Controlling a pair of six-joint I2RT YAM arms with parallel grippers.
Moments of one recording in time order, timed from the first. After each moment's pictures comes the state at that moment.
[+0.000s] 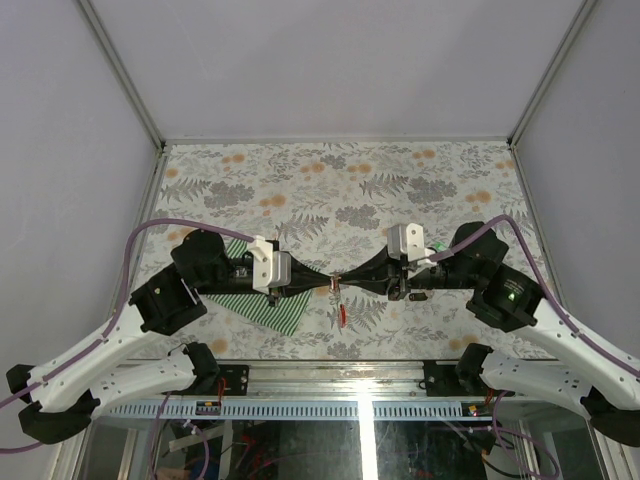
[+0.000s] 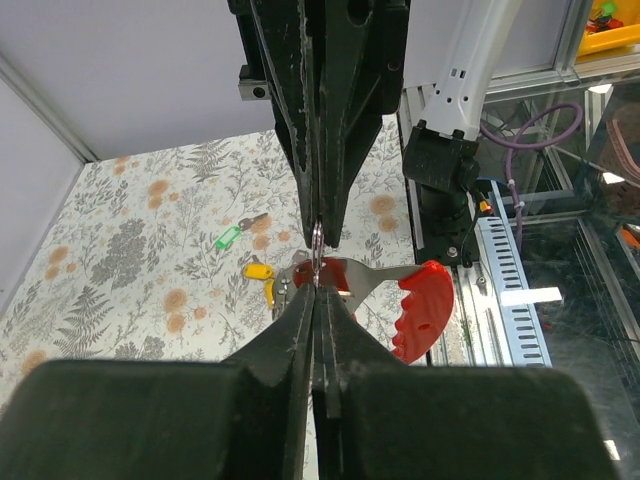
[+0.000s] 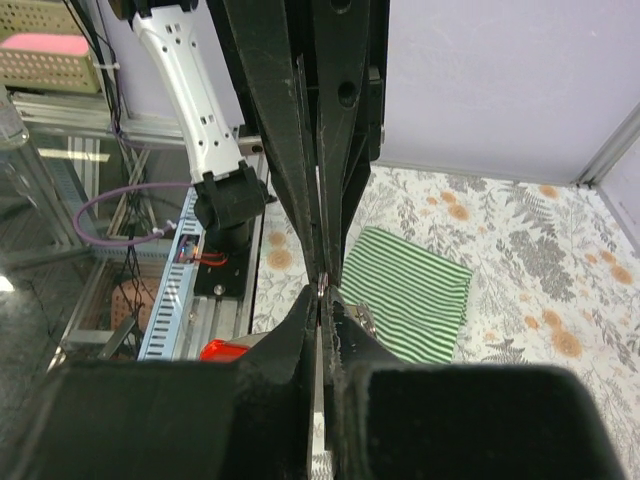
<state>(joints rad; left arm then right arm) -0.94 0.81 1.01 -0.25 0.58 0.26 0.94 0.85 1.03 -0.19 -0.62 -0.15</state>
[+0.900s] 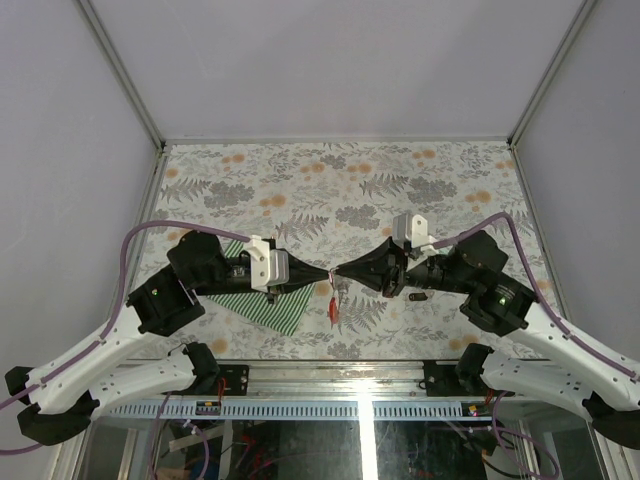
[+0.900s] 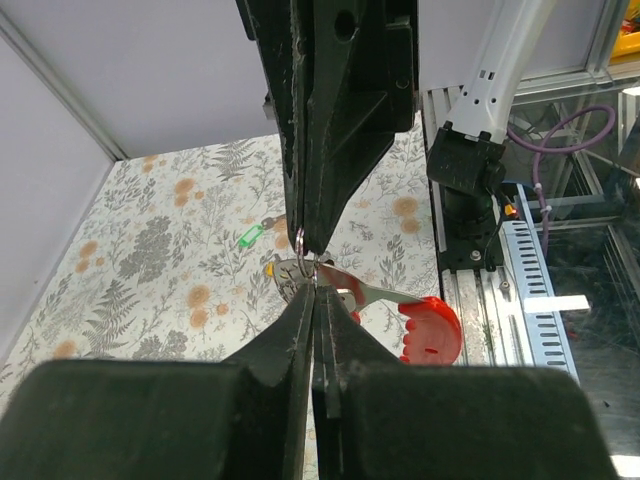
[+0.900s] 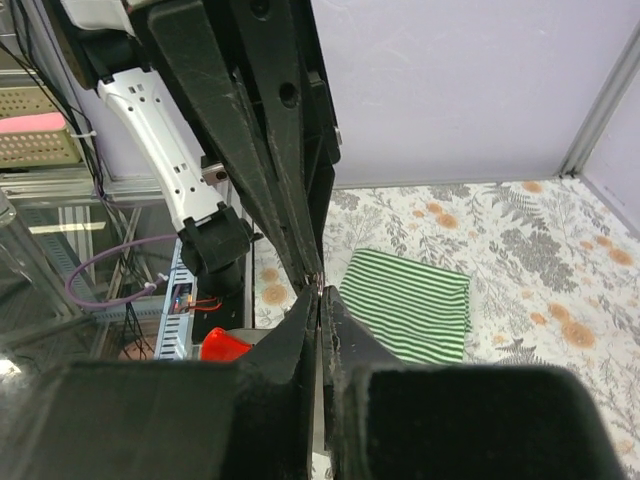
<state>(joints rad) -0.94 0.80 1.01 -0.24 0.56 0.26 0.94 0.81 0.91 0.02 -0.51 0.02</state>
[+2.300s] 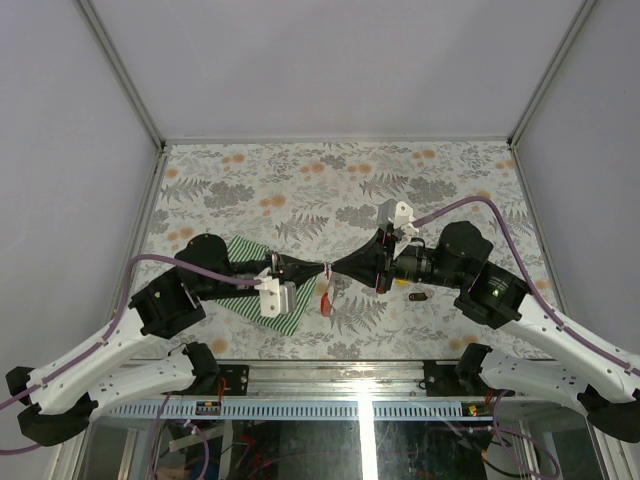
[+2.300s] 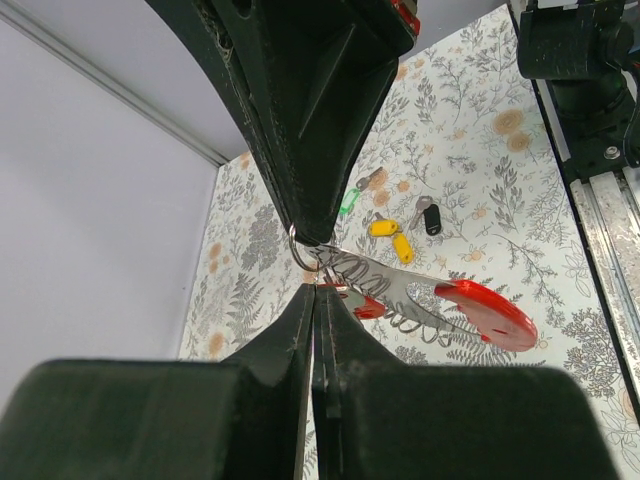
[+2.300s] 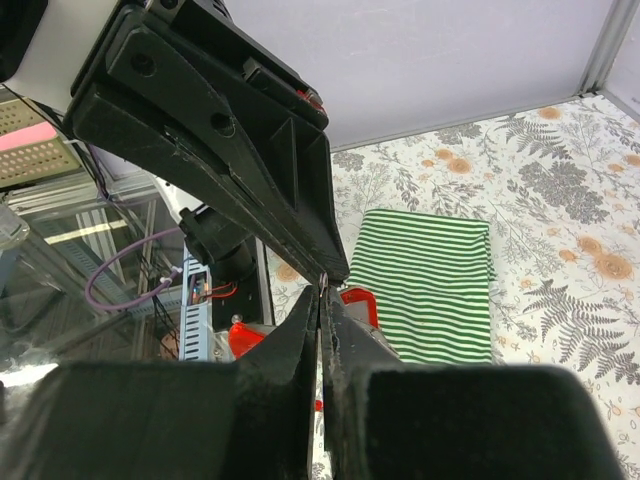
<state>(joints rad) -0.94 0.78 0.96 -0.29 0.47 0.71 0.94 0.88 0.97 -0.09 -0.44 0.12</state>
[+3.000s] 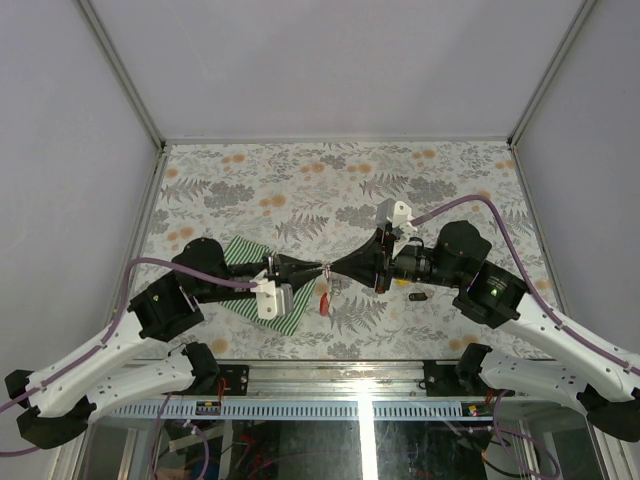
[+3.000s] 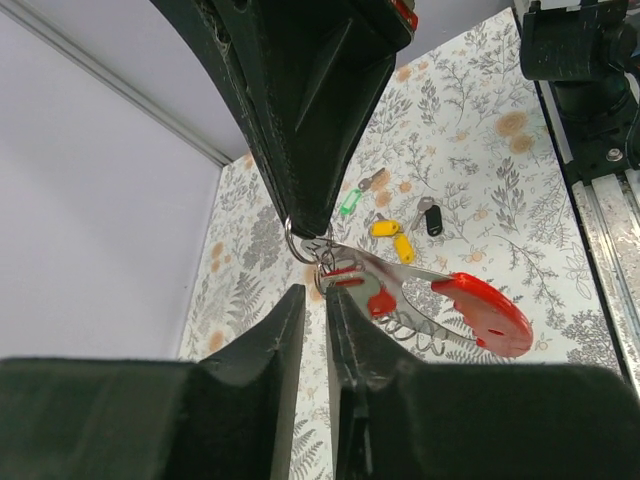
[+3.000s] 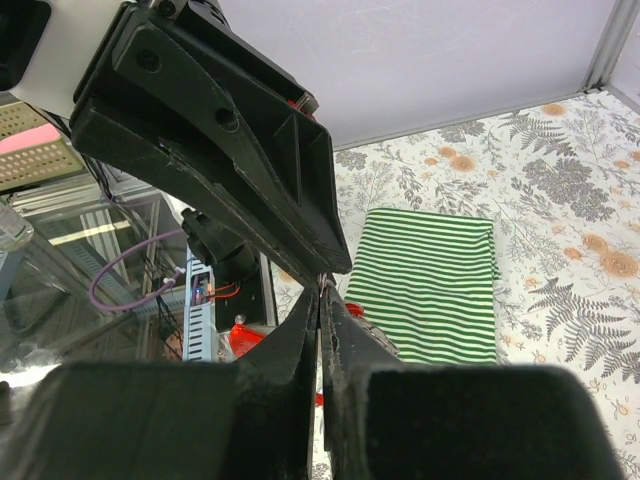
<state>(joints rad) -0.94 0.75 0.93 -0.27 0.47 0.70 0.94 0.89 0.97 -0.09 -0.45 0.13</state>
